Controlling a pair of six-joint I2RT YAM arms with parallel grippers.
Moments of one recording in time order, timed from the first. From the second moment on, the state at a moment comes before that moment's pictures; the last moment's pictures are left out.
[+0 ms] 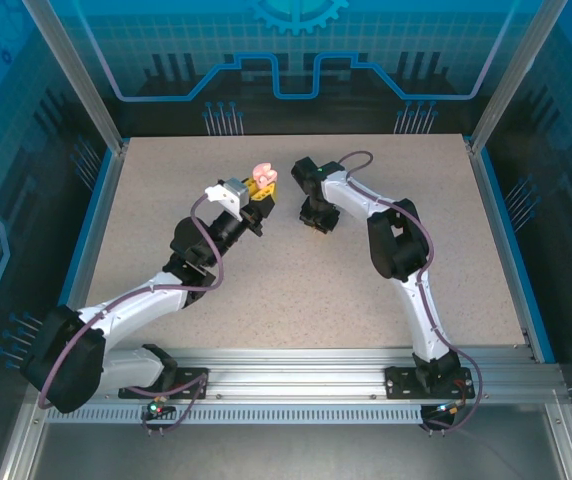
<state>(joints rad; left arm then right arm) -0.54 1.23 0.63 0.87 0.09 -0.07 0.52 2.38 2.00 -1.09 0.08 1.05</state>
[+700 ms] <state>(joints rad) -0.54 1.23 0.63 0.87 0.11 -0.07 0.52 2.05 1.73 -0.87 0.12 0.89</state>
